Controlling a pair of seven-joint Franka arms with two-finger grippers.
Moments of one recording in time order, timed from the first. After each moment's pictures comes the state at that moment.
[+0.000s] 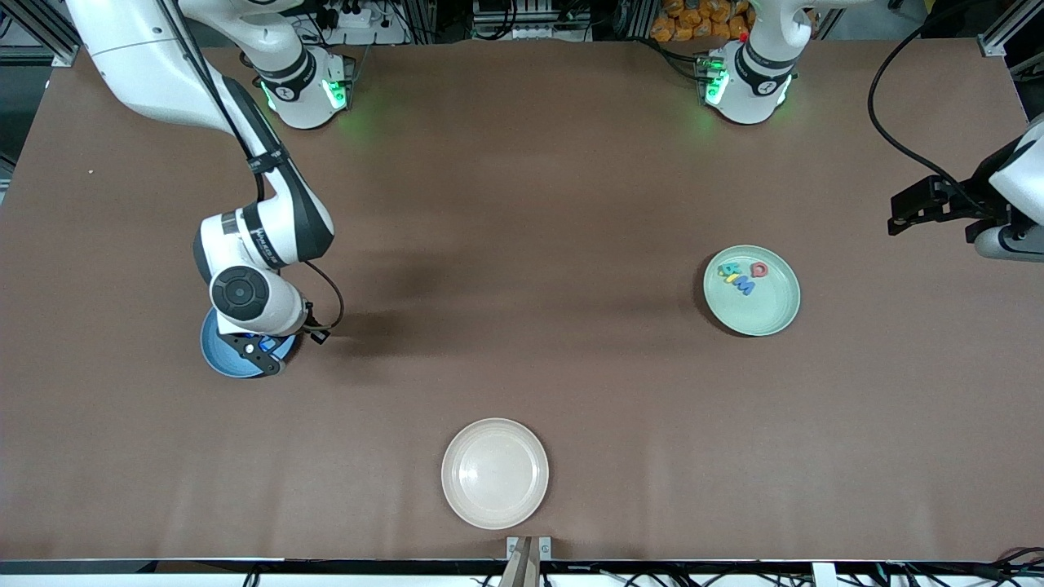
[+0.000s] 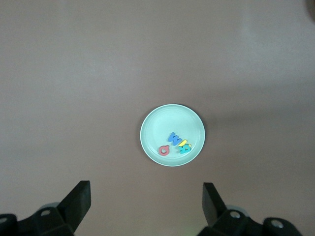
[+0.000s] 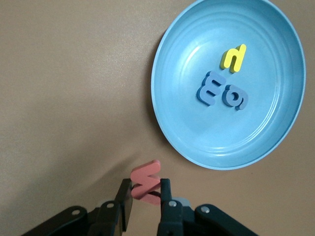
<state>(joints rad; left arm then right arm) -0.07 0.12 0.00 -1.41 0.00 1.49 0.06 0.13 0.50 0.11 -1.85 -0.22 2.12 1.01</state>
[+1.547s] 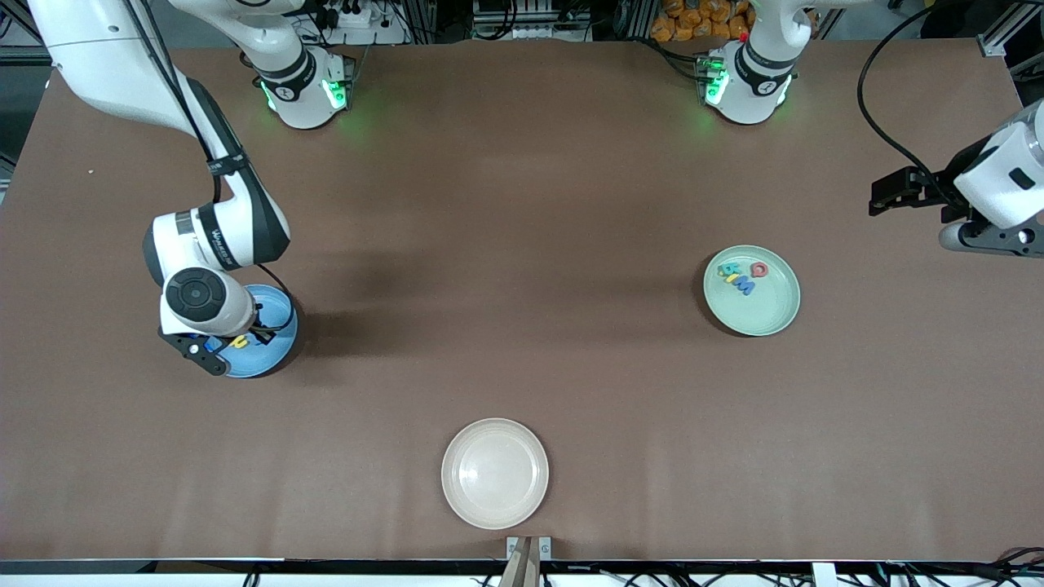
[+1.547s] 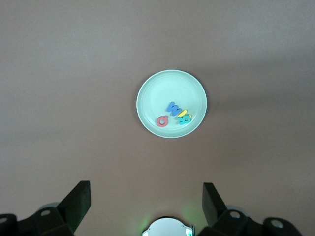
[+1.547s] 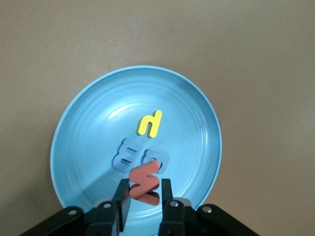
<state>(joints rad) -0.08 0.05 0.01 -1.56 0.00 1.44 0.06 0.01 0.47 0.09 -1.89 -0.42 2.10 0.99</state>
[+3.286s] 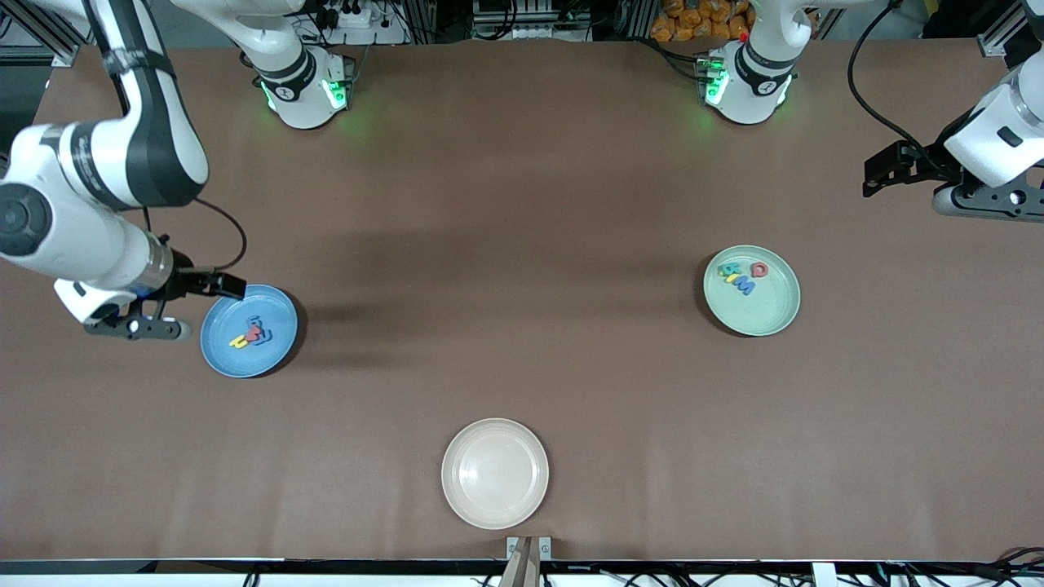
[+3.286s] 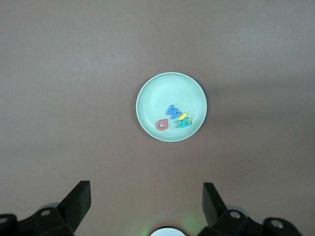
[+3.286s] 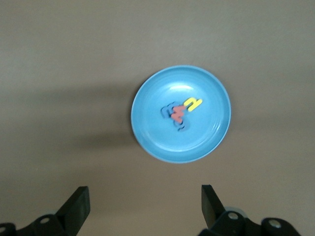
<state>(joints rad) -0.08 -0.09 0.01 -1.74 0.00 1.56 0.06 -0.04 0.15 0.11 -1.86 -0.04 1.88 0.12</state>
